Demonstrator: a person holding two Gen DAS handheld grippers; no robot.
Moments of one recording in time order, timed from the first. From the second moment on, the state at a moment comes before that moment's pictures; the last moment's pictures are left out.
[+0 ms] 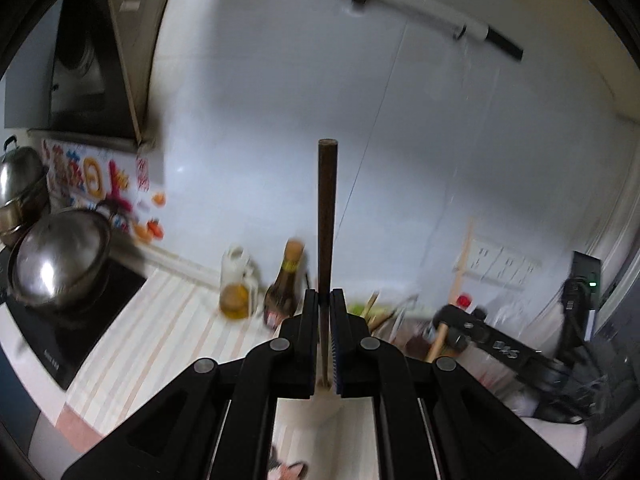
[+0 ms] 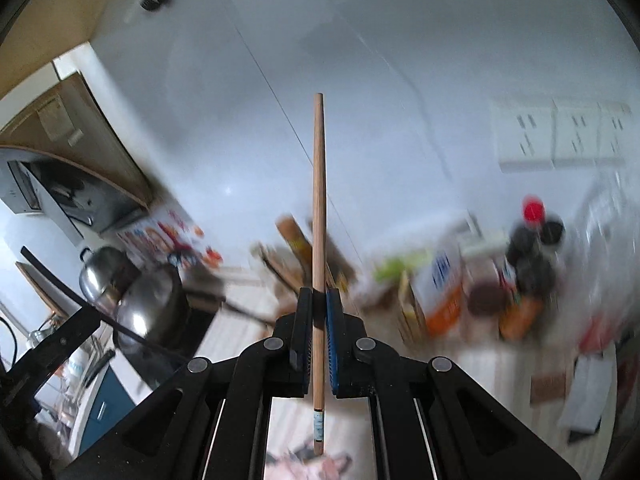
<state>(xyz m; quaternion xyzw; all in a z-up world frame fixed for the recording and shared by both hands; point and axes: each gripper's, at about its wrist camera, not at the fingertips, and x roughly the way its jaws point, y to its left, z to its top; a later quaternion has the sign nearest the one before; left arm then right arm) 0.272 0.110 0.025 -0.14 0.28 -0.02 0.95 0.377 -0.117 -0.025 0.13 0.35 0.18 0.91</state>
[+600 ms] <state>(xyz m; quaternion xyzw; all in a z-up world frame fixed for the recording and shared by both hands) 0.385 0.103 -0.024 -0.11 0.35 -0.02 0.93 0.463 -0.063 -0.068 0.10 0.27 0.14 0.95</state>
